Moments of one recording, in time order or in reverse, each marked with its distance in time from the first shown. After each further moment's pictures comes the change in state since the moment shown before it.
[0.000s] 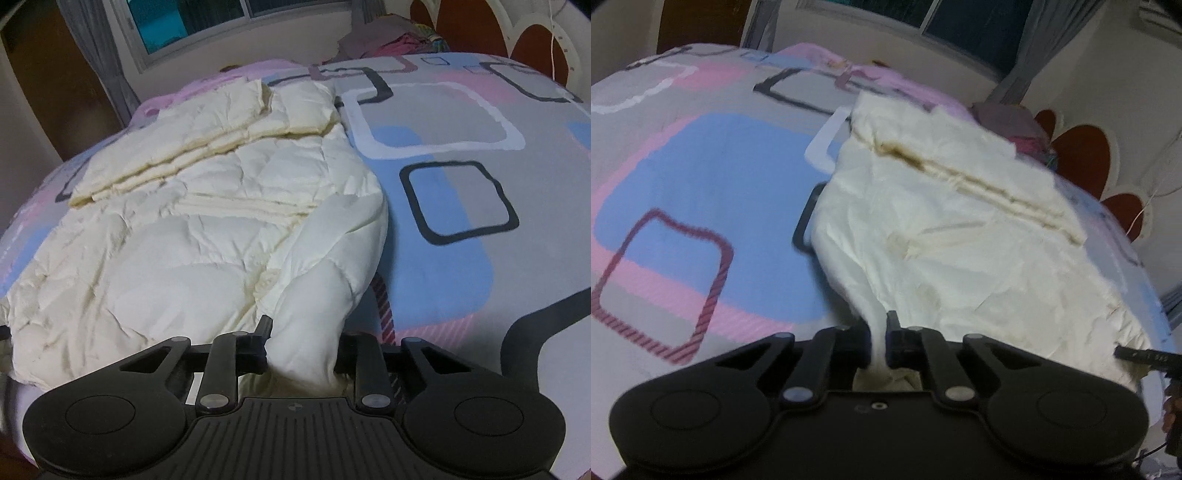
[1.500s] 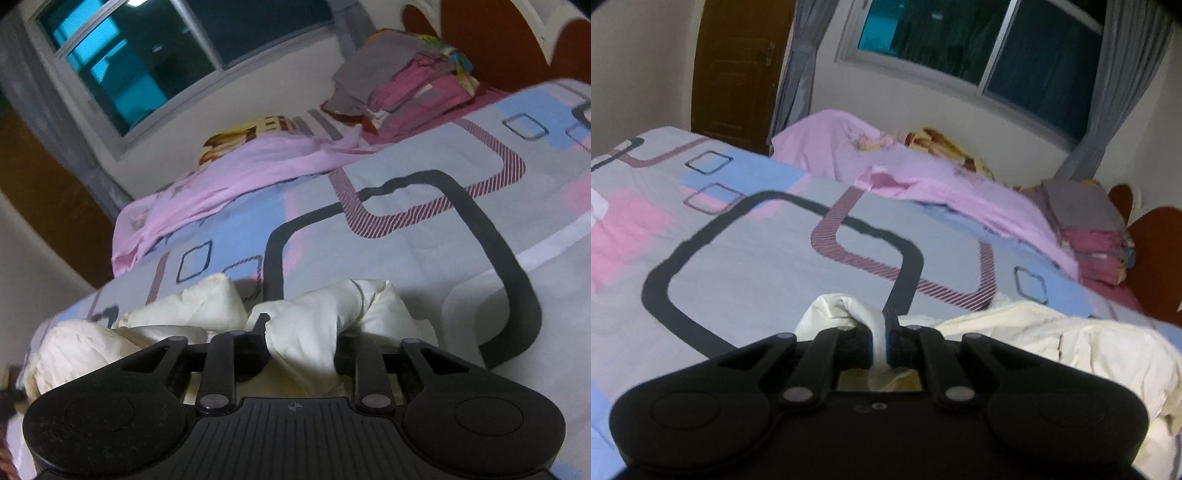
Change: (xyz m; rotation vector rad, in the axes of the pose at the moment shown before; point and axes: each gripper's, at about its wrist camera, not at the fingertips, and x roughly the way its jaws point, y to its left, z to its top) left arm 0.236 -0.051 0.294 -0.073 -0.166 0.224; right arm 0.226 -0.015 0.337 0.223 -0.107 0.085
